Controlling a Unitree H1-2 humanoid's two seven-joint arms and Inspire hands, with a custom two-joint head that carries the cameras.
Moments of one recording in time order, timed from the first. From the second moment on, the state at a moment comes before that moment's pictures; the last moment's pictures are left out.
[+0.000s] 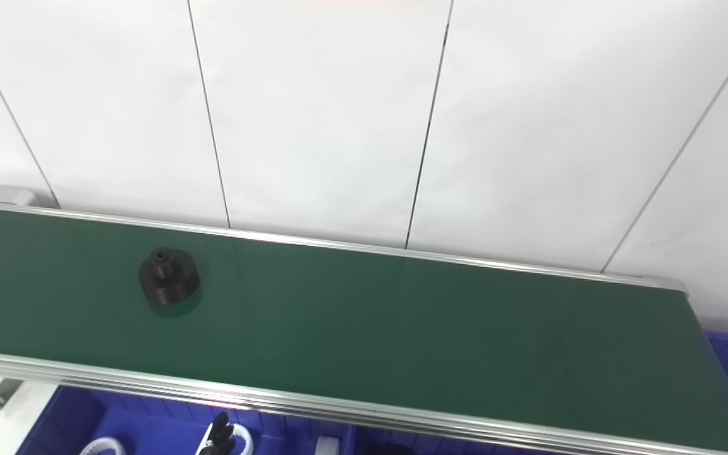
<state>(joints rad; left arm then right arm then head) 0.49 -0.09 -0.26 -0.11 0.04 -0.11 -0.01 0.51 0.15 0.11 0.10 0.04 -0.36 -0.13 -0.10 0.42</state>
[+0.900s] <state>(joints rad) 0.46 -0.08 -0.26 -0.04 0.05 -0.18 0.00 0.48 0.14 0.07 0.13 0.08 -0.36 -0.09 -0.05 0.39</state>
